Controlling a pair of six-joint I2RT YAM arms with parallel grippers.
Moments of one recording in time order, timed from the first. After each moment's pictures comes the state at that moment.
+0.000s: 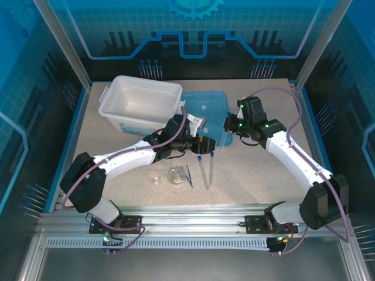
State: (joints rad) left arm -0.72 1.57 1.04 -0.01 0.38 -0.51; right arm 0.37 1.34 1.12 -0.55 -0.13 0.63
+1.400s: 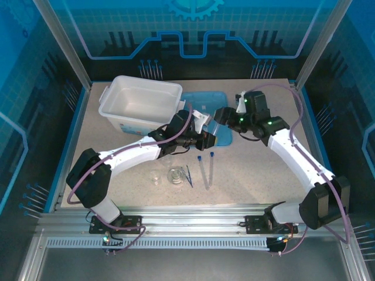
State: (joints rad) left arm -0.72 1.63 1.13 -0.05 0.39 -0.42; right arm 0.33 1.34 1.20 -0.54 -0.35 0.66
